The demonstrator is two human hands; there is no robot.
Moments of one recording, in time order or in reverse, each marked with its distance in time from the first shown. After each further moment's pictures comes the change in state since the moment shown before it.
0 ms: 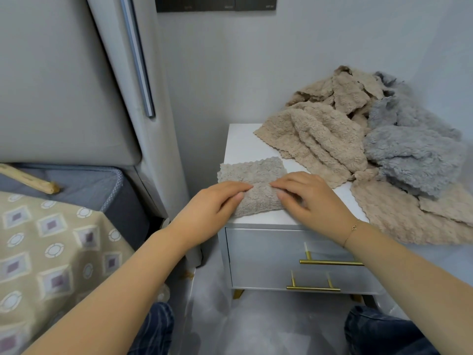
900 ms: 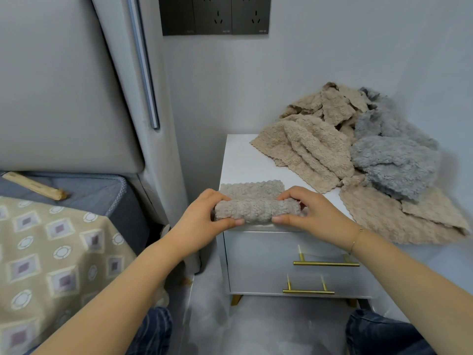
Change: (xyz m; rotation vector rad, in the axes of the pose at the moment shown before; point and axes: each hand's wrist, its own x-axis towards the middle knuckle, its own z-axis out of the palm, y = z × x) left_hand -0.020 0.012 -0.005 -0.157 0.045 -0.227; right_hand -0.018 -0.017 -0.025 0.343 -0.177 0.307
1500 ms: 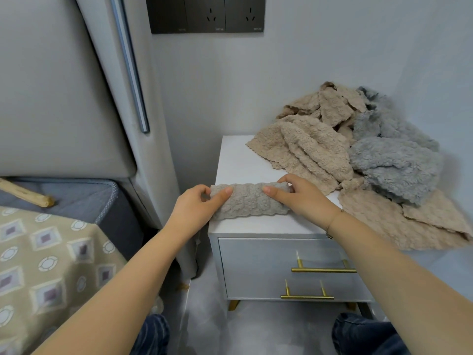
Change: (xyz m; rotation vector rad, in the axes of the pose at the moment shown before) left_hand 0.037 -0.002 0.001 -0.098 0.161 -0.363; right_hand 0.046 0.009 0.002 0.126 0.097 0.238
